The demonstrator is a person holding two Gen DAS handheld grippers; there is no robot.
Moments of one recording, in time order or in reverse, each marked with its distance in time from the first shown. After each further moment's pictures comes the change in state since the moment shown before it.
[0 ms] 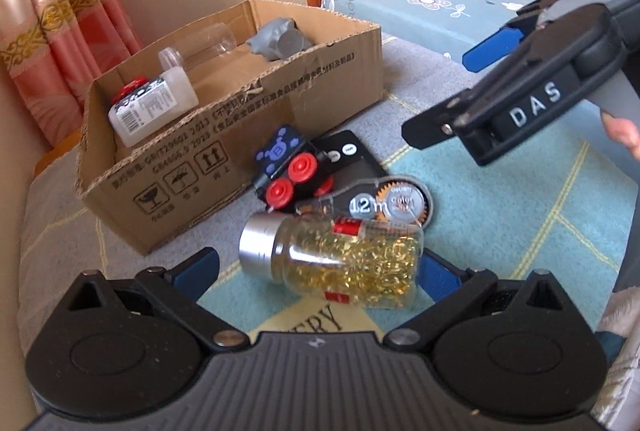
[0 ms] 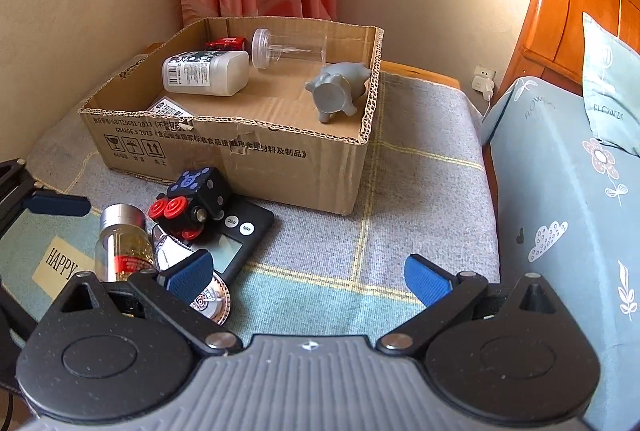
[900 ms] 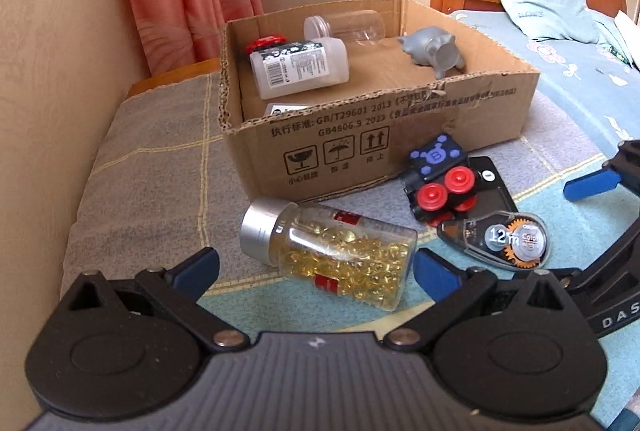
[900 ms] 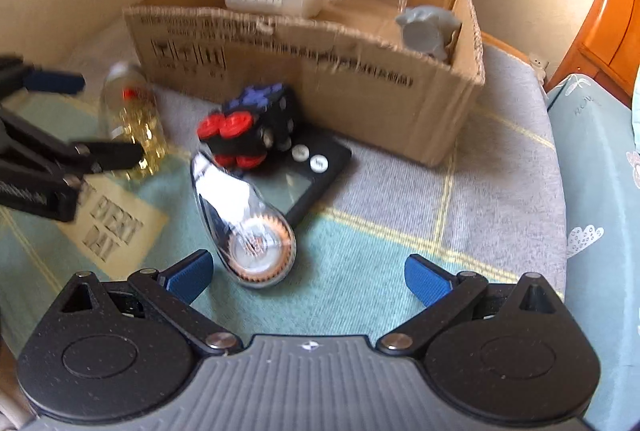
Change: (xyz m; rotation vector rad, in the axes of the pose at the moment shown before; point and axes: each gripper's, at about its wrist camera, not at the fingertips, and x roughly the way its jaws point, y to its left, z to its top) left arm -0.001 0.060 -0.018 -0.323 0.005 0.192; right arm 0.037 0.040 -0.022 -0.149 0.144 0.065
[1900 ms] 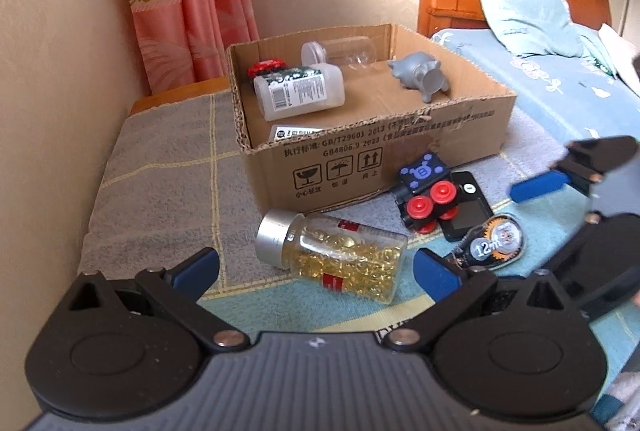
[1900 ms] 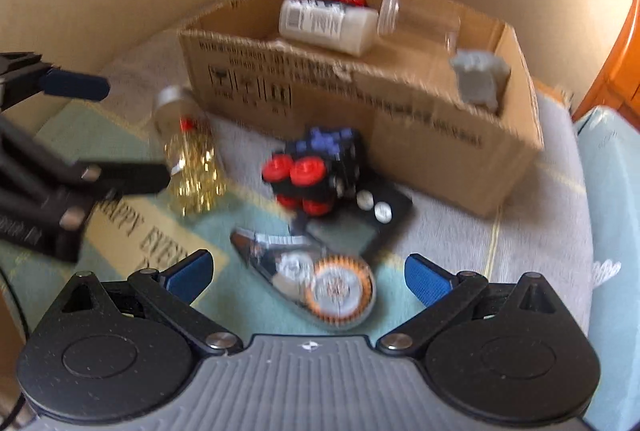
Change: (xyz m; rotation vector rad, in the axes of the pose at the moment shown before) left arm -0.033 0.014 0.000 0.004 -0.055 -0.044; right arm -0.003 0.031 0.030 -0.064 -0.068 0.061
